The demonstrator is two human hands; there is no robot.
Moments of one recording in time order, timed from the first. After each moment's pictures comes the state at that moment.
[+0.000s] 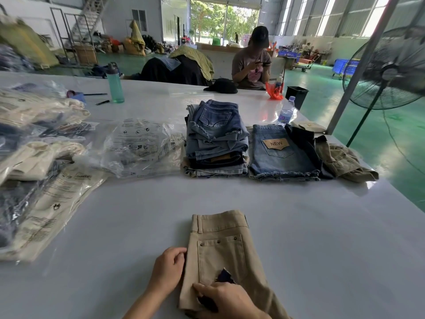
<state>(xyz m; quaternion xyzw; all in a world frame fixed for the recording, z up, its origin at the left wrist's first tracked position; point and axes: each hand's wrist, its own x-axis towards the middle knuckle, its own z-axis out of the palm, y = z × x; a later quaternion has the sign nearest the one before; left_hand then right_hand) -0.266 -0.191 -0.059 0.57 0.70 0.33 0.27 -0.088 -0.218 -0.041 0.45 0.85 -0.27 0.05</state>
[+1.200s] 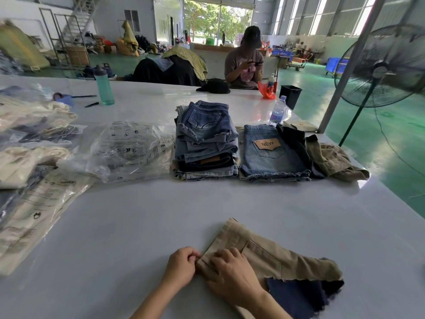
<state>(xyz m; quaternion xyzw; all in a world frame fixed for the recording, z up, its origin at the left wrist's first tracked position) -0.215 -0.158 -0.056 0.60 0.71 0.22 0.30 -0.052 -0.173 -0.030 0.50 0.86 -0.05 -0.05</state>
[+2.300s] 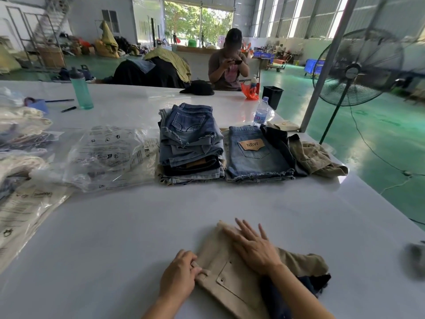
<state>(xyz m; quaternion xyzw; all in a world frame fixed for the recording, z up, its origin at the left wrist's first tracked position) -0.196 -0.164 -0.054 0.68 0.66 0.20 0.24 0.045 -0.105 -0.060 0.58 0.81 -0.06 -0.01</state>
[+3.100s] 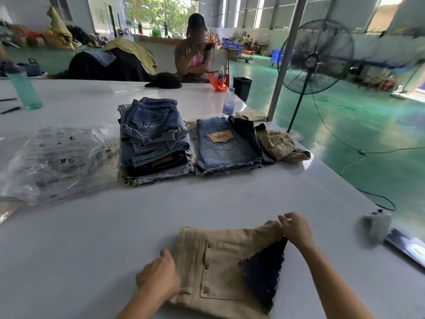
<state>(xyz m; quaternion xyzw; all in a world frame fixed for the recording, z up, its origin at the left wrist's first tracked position) -0.161 -0.158 -0.016 0.69 0.69 -0.07 0.19 0.179 -0.119 -0.016 0.85 0.44 -0.18 -0.25</state>
